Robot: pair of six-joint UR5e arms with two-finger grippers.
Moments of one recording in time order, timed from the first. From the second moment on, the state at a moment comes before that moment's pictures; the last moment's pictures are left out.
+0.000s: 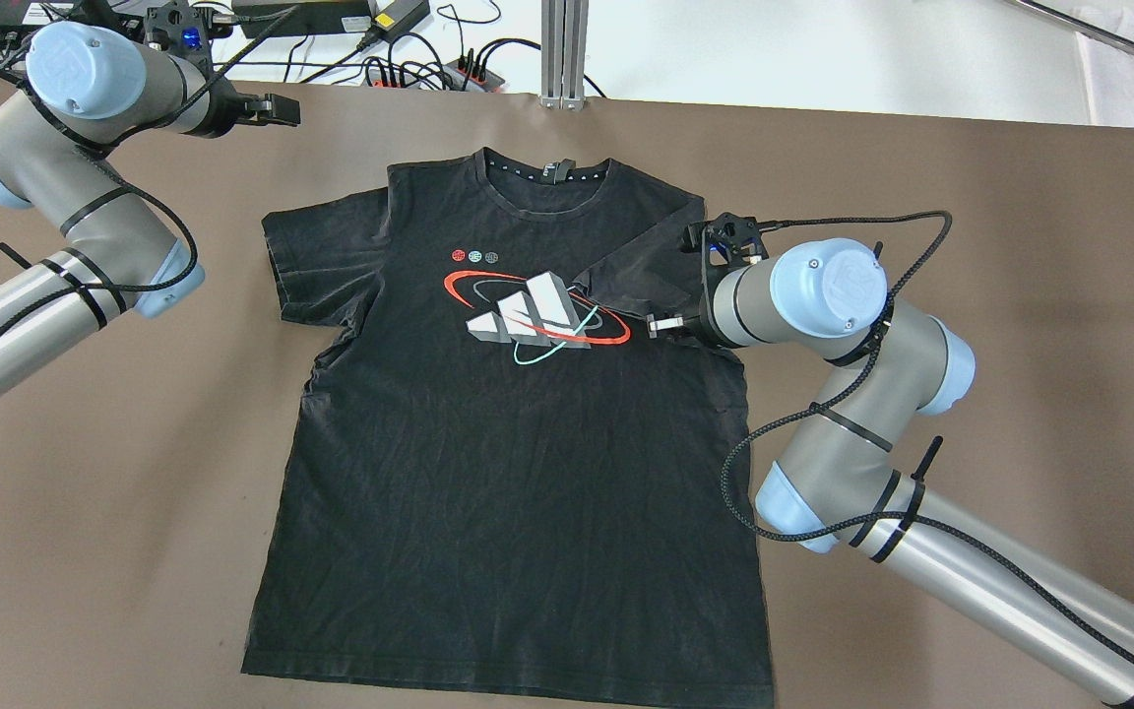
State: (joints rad) left arm -1.05 -2.27 -1.04 -2.42 -1.78 -0.96; right arm 0.69 -1.01 1.51 -0.99 1.83 0.95
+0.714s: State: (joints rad) left arm -1.05 -2.27 -1.04 -2.42 -1.78 -0.96; right arm 0.69 -1.05 1.51 -0.98 1.83 0.94
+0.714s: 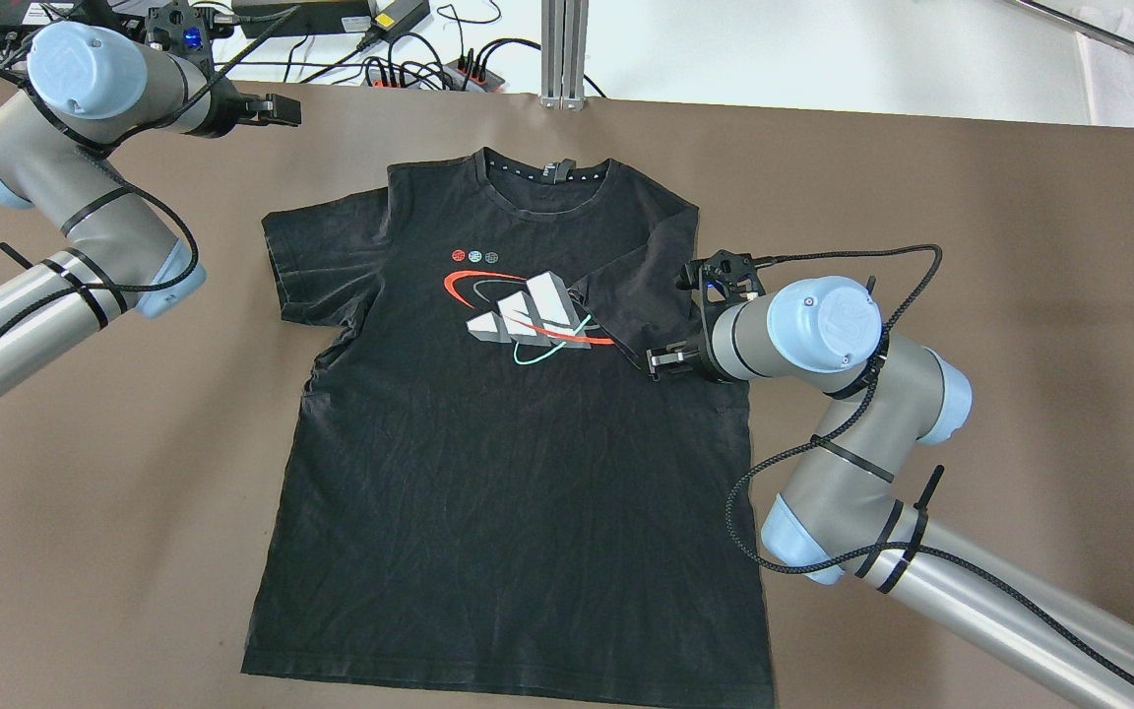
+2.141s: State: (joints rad) left arm -1.05 -2.28 -1.04 -2.42 -1.78 -0.96; right arm 0.79 -0.74 0.96 -0.79 1.60 1.27
